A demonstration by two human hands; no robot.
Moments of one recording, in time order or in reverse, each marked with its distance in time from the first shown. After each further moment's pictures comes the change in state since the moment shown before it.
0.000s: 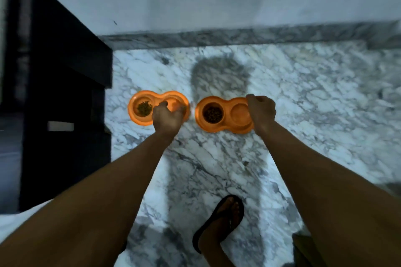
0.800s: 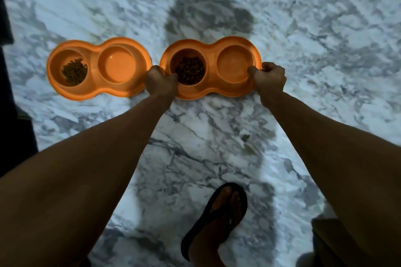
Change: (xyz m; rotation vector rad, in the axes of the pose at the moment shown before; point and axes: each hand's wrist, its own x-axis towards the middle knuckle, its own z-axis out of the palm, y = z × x) left_hand 0.113 -0.103 0.210 -0.033 -0.049 0.006; right_hand 0.159 0.180 0.053 -0.008 0.150 0.061
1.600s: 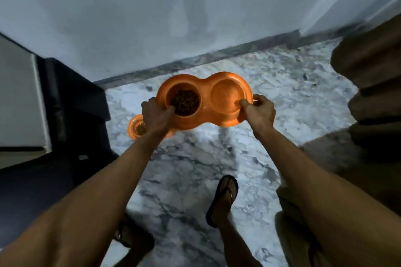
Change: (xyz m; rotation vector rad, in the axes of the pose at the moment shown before) left_hand -0.219 0.216 -0.338 0.142 -0.096 0.258; right_hand -0.325 -0.230 -0.228 0.187 0.106 -0.066
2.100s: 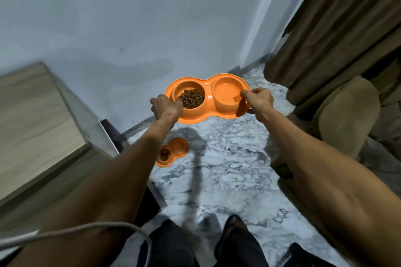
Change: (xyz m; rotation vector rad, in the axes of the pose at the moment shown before) left_hand -0.166 0.074 -0.330 -0.006 -0.132 0.282; right_hand -0.359 -0.171 -0.094 0.184 0.300 0.055
